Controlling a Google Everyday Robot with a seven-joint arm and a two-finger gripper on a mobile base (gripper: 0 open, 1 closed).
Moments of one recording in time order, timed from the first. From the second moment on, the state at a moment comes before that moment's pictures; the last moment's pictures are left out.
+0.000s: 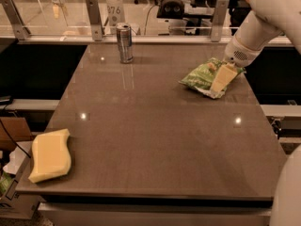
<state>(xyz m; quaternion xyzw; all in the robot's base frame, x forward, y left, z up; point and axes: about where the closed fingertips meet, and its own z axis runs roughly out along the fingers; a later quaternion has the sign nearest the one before) 0.657 -0.222 0.832 -0.51 0.84 0.05 0.15</state>
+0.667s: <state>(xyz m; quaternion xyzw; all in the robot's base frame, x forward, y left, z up) 0.642 -0.201 0.870 -0.53 0.83 0.06 0.17</state>
